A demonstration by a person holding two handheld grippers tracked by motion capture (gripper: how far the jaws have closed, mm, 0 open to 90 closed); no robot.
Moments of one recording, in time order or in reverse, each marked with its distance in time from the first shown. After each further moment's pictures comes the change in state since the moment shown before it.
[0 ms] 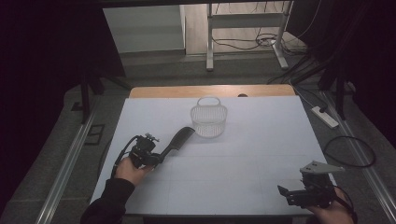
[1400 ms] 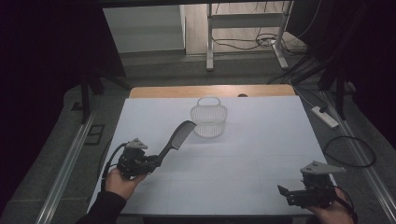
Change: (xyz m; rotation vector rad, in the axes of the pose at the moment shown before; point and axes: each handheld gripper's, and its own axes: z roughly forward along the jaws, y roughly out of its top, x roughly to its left) left arm -0.024 -0.036 -0.048 -0.261 -0.081 0.046; right arm 0.001 0.000 -0.001 -0.015 0.000 -0.003
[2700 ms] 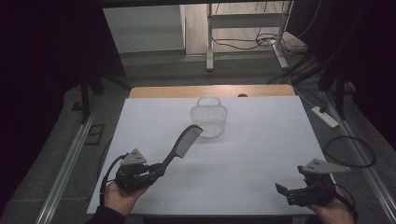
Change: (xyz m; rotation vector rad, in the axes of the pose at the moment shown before) left arm -0.039 -0.017 -0.020 -0.100 -0.029 0.067; right arm 0.002 0.008 -0.006 -0.105 0.092 -0.014
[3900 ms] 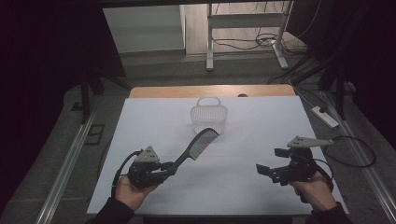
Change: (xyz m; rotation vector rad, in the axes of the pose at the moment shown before) left arm -0.006 0.016 0.024 0.008 -0.081 0.111; right arm 0.008 0.061 0.028 -0.069 0.232 0.080
